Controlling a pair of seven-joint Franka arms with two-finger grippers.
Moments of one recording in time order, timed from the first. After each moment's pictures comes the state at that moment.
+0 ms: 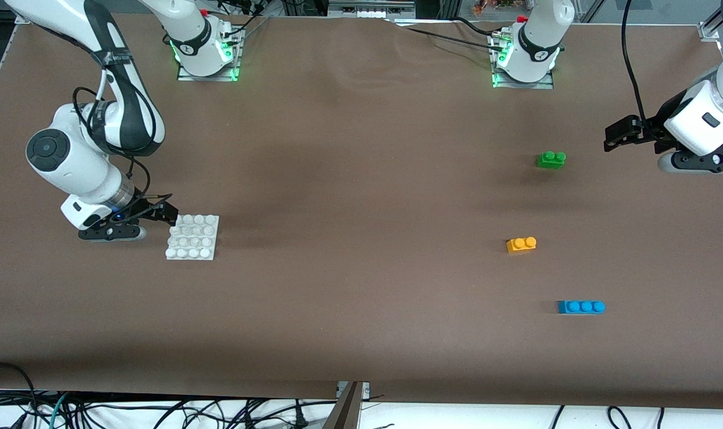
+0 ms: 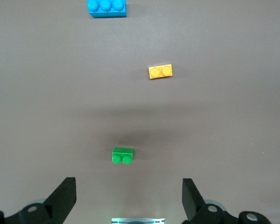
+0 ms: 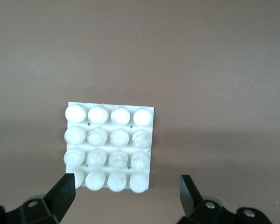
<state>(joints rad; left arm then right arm) 0.00 0.03 -0.05 -1.62 0.00 1.50 -0.04 0.07 0.31 -0.05 -2.06 -0.02 2.46 -0.01</state>
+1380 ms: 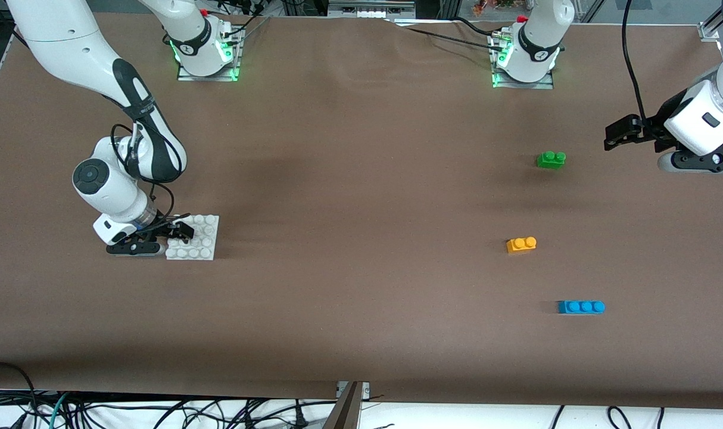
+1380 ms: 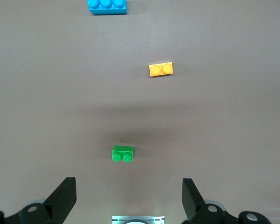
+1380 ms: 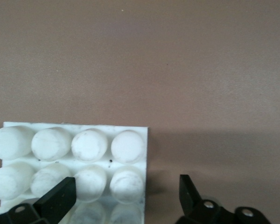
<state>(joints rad) 0.00 0.03 -0.04 -1.62 0.00 1.49 -0.04 0.05 0.53 -0.04 -2.07 -0.01 2.74 0.00</state>
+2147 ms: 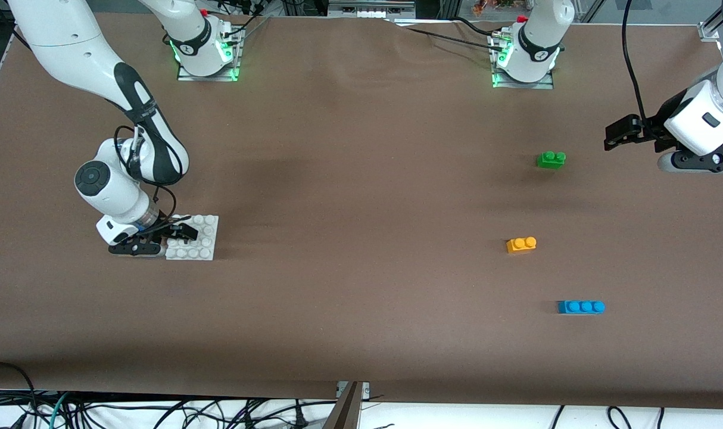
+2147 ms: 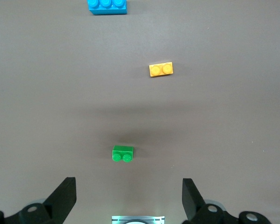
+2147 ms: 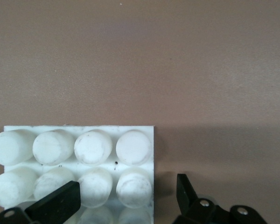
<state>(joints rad) 0.00 0.03 -0.04 -1.62 0.00 1.49 -0.04 0.05 0.55 -0.04 -2.06 0.03 2.75 0.00</state>
